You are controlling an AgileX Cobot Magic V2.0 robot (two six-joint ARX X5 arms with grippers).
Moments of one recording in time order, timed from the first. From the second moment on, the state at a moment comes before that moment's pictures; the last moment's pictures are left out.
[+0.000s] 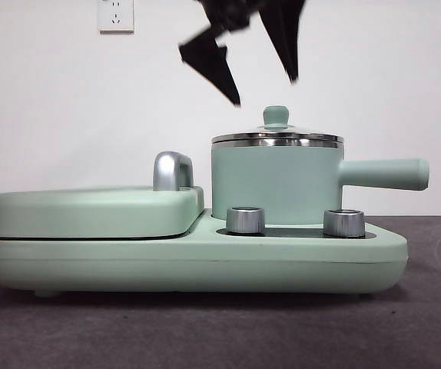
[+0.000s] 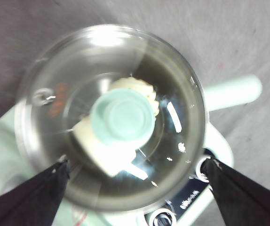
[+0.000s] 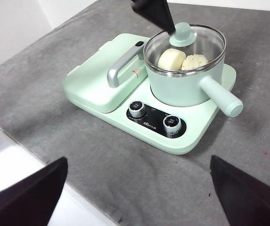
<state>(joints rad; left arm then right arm) -0.70 2.21 2.57 -1.42 0.17 0.00 0.46 0.26 1.01 -1.16 -0.26 0.15</state>
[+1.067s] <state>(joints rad) -0.69 0.50 0.93 -0.98 0.18 -0.20 0.46 0.26 0.99 -1.10 -0.42 0.12</state>
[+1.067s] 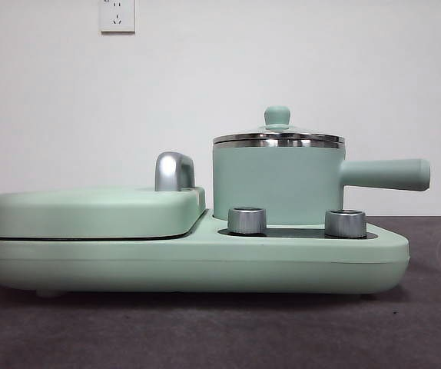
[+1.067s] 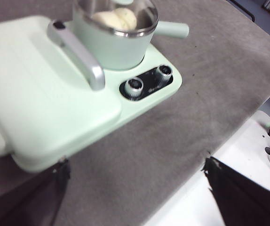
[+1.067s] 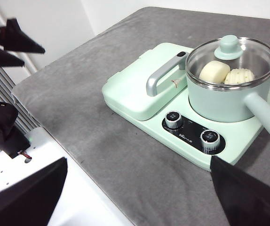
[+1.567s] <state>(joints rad) -0.69 0.44 0.90 -0.95 0.17 -0.25 0.46 0.26 0.99 -1.10 -0.43 0.07</state>
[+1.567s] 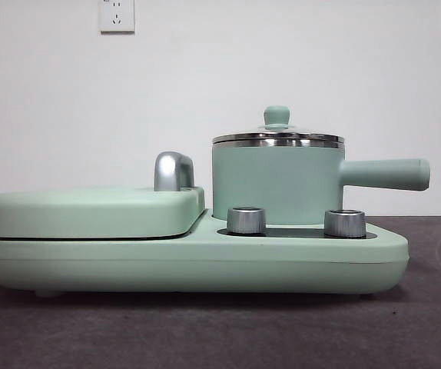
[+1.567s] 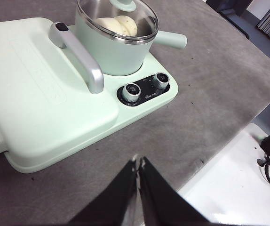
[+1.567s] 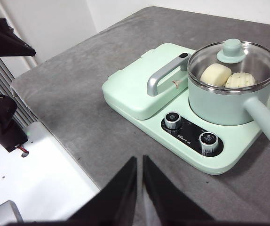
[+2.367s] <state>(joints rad) -0.16 0.21 0.46 -0.47 0.17 -0.24 0.46 0.26 0.99 -1.10 -0.43 0.07</state>
